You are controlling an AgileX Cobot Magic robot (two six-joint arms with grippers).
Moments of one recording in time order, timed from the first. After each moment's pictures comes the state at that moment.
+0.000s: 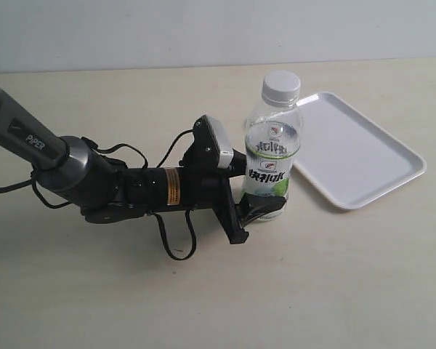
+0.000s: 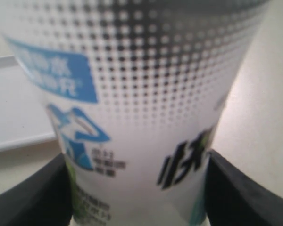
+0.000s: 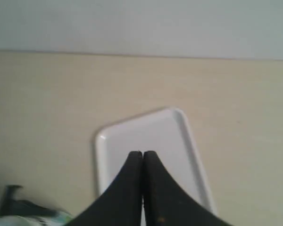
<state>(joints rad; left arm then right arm) -0.62 2.32 -1.05 0.83 -1.03 -0.24 -0.35 1.72 -1.82 0.53 1.18 -0.42</state>
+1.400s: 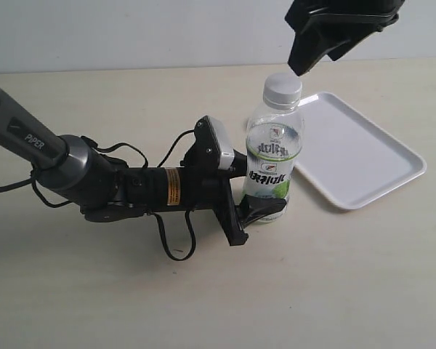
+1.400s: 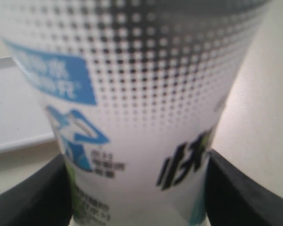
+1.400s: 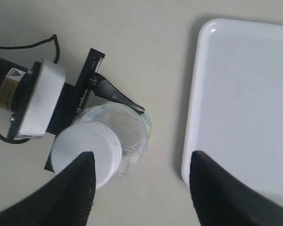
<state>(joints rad) -0.62 2.32 -1.05 0.86 -1.02 -0.24 0.24 1.66 -1.57 0.20 1.23 -0.28</state>
